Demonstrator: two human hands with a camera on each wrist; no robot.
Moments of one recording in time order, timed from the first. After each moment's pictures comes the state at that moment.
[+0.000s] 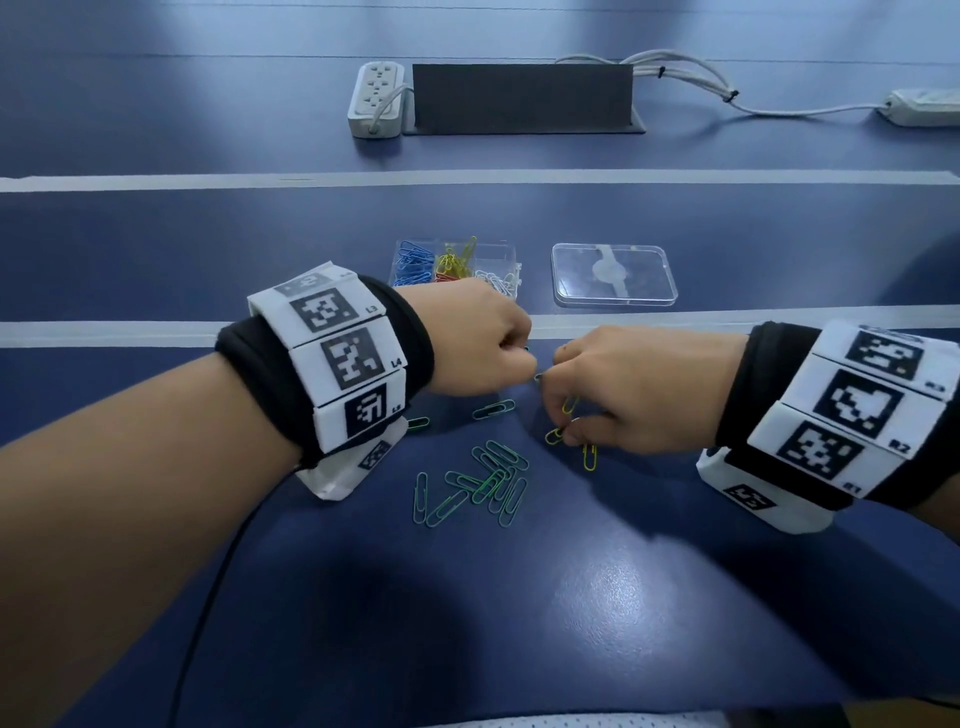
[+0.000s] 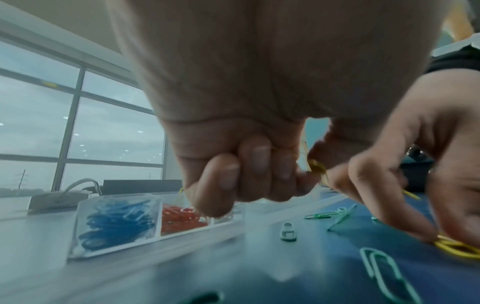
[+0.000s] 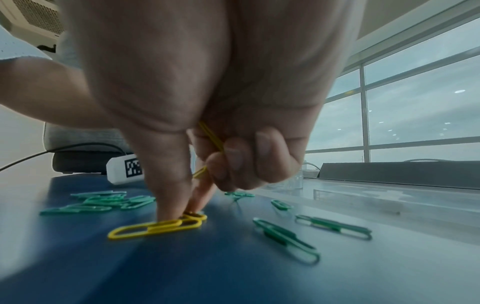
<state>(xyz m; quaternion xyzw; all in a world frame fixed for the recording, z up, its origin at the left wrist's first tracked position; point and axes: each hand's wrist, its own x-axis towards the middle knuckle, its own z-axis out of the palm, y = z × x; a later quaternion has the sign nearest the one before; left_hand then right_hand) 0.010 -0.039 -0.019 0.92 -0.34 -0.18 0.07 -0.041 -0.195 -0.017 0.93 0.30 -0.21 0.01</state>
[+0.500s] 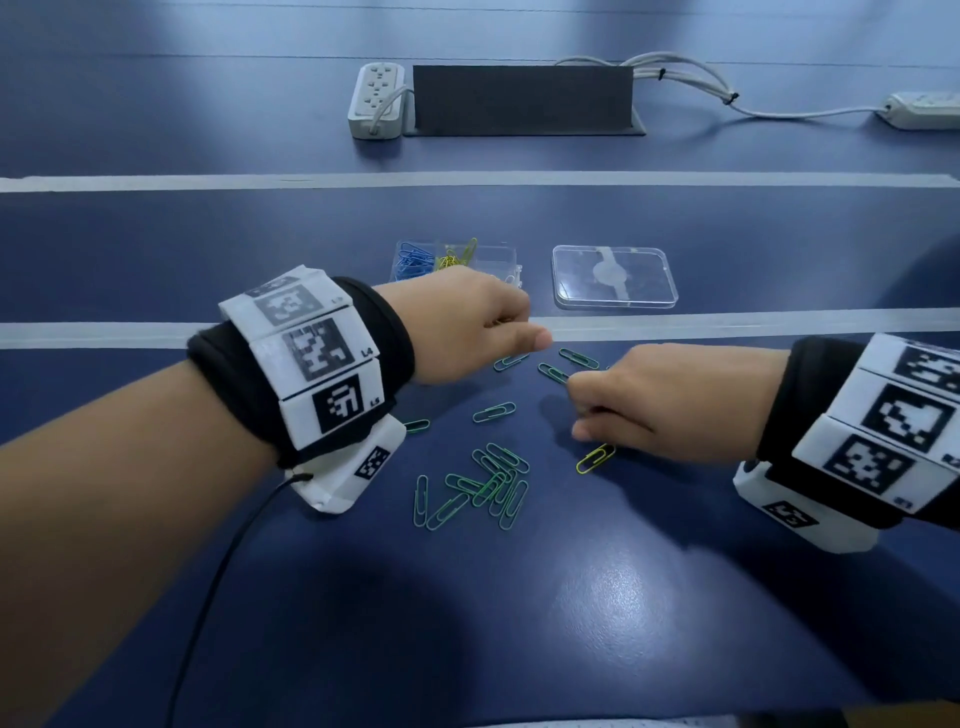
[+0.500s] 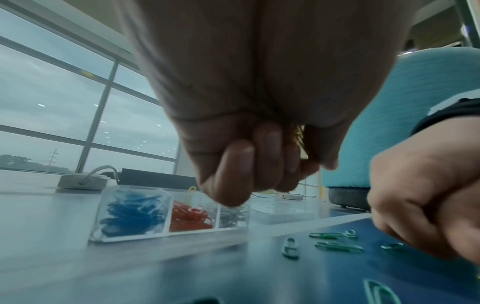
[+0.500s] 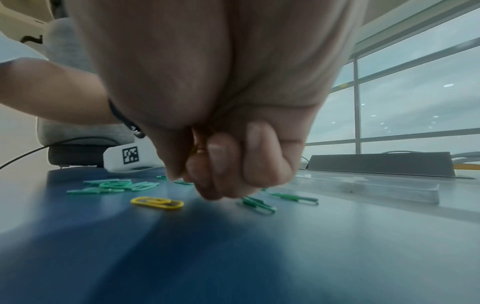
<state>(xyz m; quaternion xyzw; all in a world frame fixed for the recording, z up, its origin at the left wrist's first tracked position) 0.013 -0.032 -0.014 0.92 -0.31 -0.19 0.14 -0.049 -0.212 -0.021 0.94 0.26 -0.23 0.03</state>
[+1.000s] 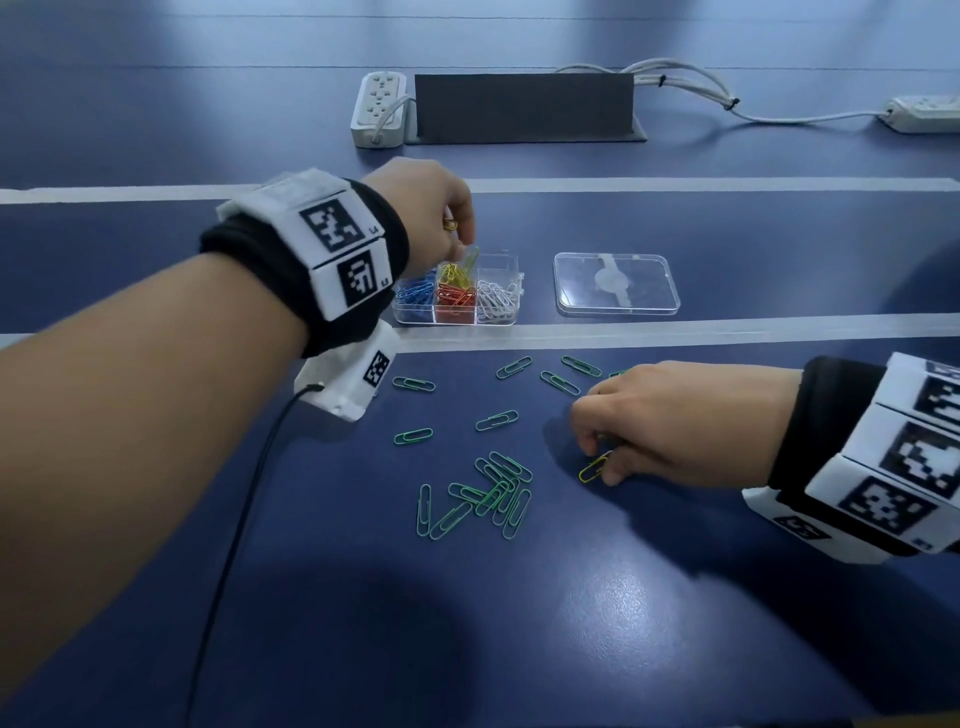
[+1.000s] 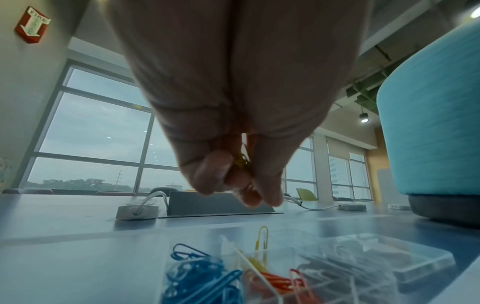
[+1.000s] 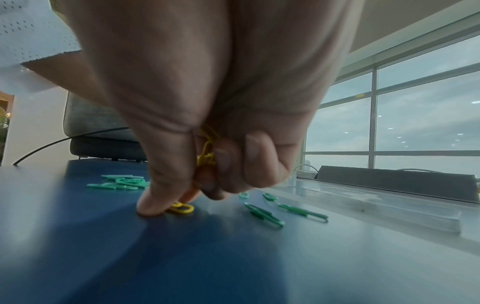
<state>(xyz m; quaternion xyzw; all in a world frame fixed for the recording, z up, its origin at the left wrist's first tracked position) 0.075 -0.024 0.007 0.97 -0.19 -0.06 0.14 -0.052 -0.211 -0.021 0.92 0.28 -0.28 0.02</state>
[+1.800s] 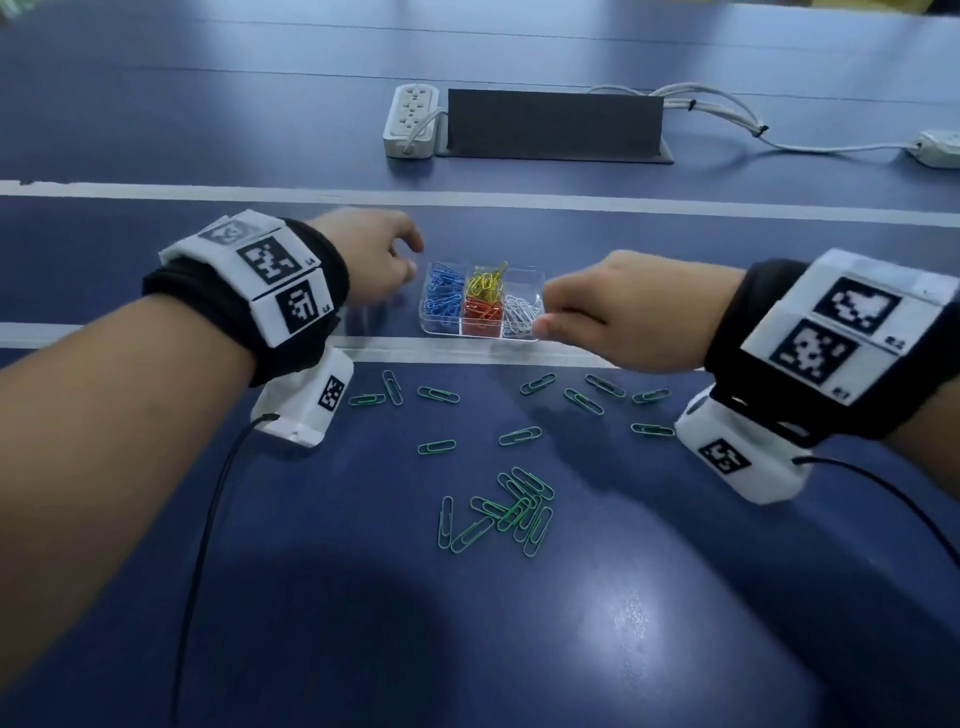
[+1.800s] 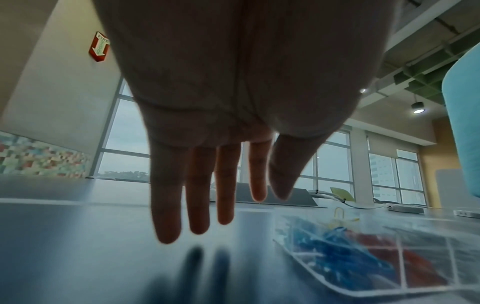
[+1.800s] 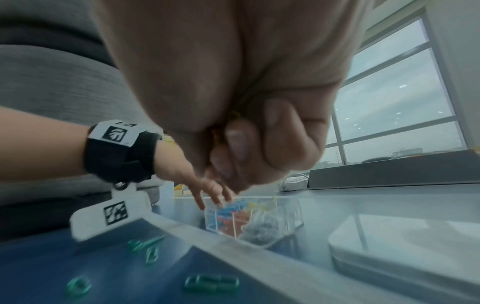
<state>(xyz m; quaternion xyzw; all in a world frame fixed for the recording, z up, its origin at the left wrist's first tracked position) 0.077 0.032 -0.009 0.98 -0.09 -0.11 0.13 0.005 -0.174 0.013 0.96 0.22 -0.14 -0.03</state>
